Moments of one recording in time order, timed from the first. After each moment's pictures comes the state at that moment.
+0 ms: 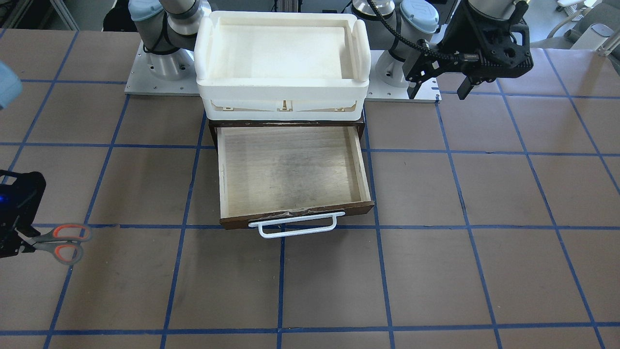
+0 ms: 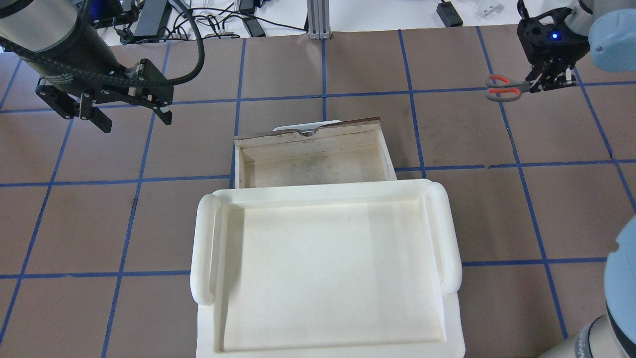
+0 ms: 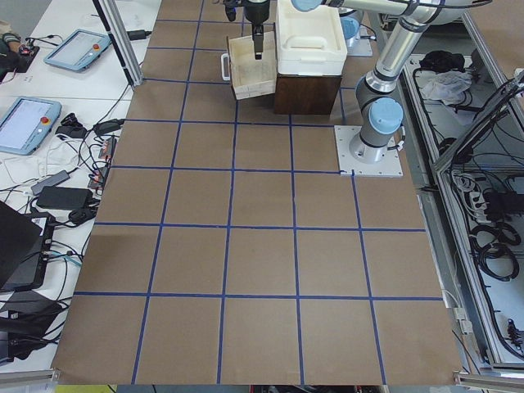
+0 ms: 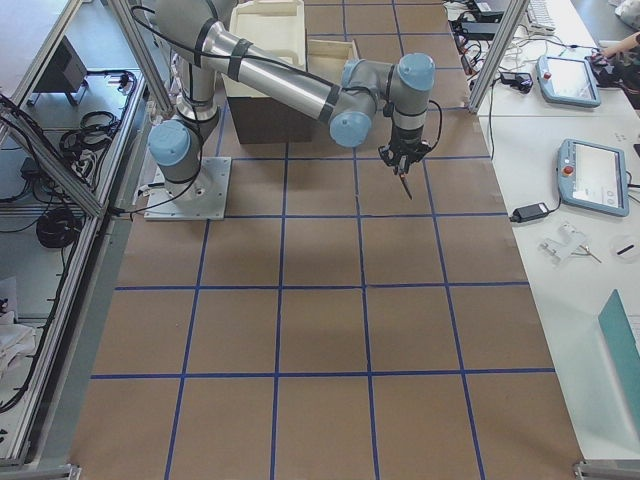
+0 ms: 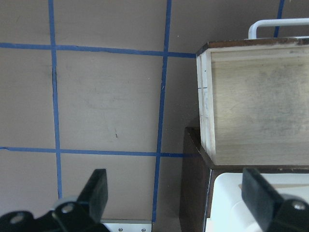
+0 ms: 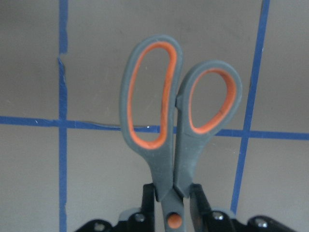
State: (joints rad) left arm -1.50 -1.49 -1.51 -1.72 1.52 0.00; right arm 1.29 -1.25 1.52 -1.93 -1.58 -1.96
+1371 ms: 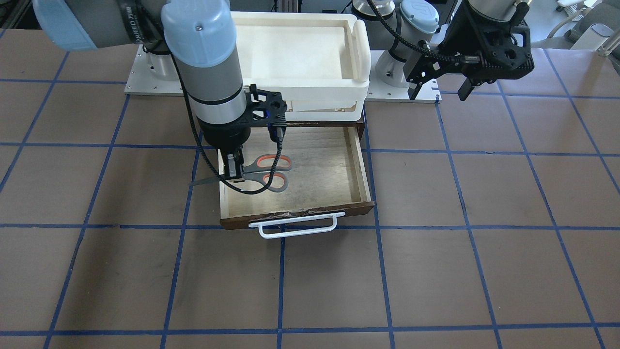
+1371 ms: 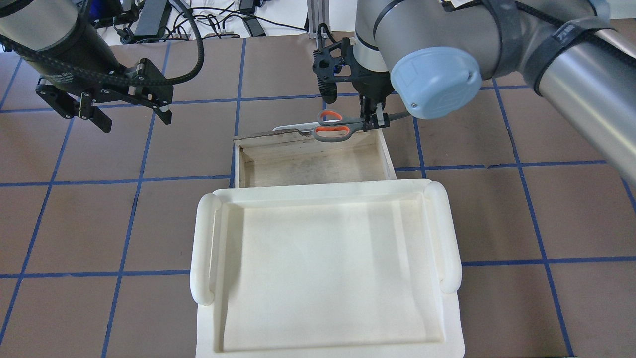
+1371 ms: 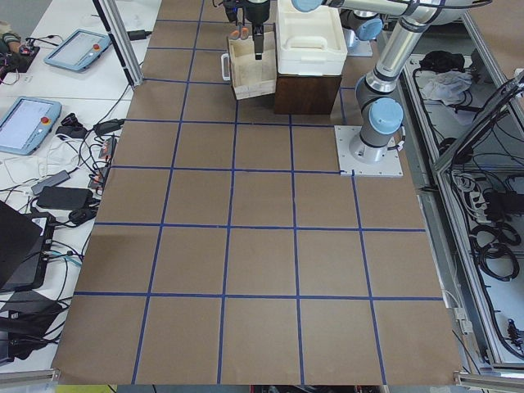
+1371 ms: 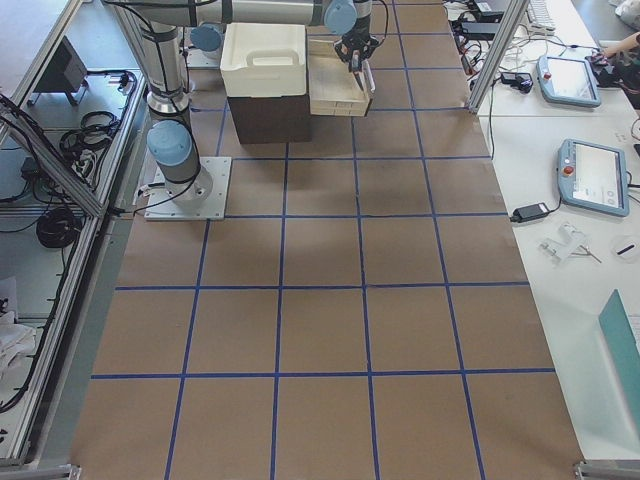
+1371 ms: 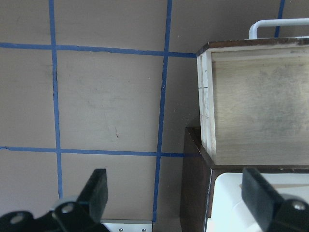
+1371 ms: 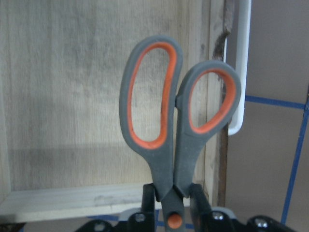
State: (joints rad) left arm -1.50 -1.49 -1.51 -1.72 1.53 0.00; right arm 1.87 -1.35 1.52 -1.80 -1.55 -1.43
